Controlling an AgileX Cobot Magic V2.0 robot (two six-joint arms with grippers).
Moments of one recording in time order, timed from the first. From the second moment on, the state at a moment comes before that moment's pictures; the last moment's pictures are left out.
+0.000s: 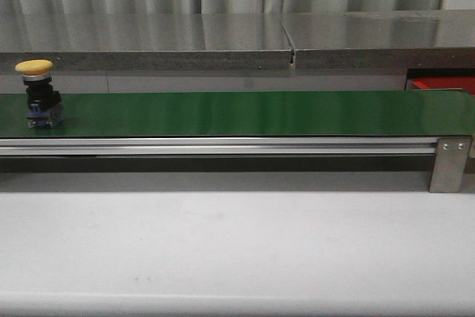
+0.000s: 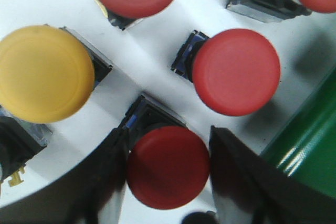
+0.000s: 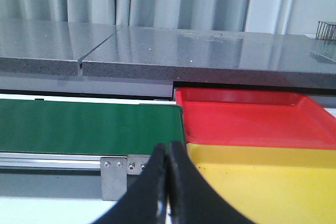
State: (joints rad) left arm 0.50 2.03 -1.58 -0.17 0.97 -0.14; right arm -0.08 -0.01 0.03 0.01 0.01 0.01
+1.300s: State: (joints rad) left arm 0.30 1.90 -1.72 -0.21 1.08 -0.14; right arm -0.08 -0.01 0.03 0.01 0.01 0.01
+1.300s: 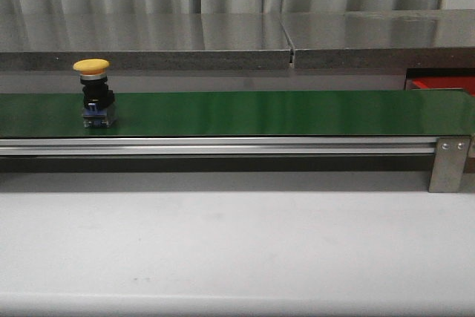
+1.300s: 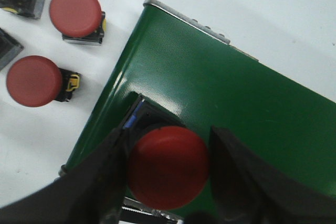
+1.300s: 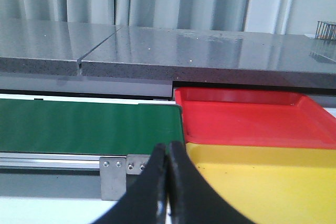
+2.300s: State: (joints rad) left arm 0.24 1.77 -1.72 -0.14 1.06 -0.05; right arm -0.08 -0.01 0.03 0.01 0.01 0.01
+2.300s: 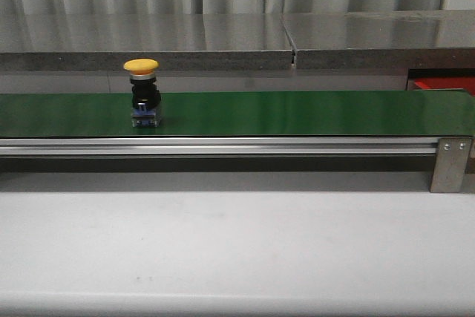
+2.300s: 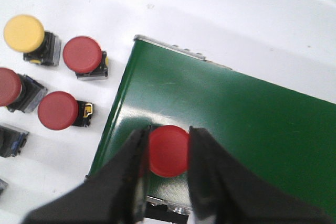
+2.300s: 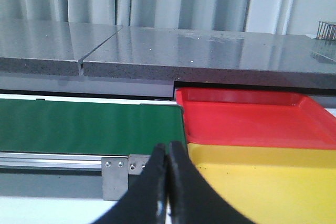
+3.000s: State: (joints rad) left arm -0.01 1.29 -1.36 -0.14 0.94 0.05; right arm -0.08 -0.01 0.03 0.01 0.01 0.01
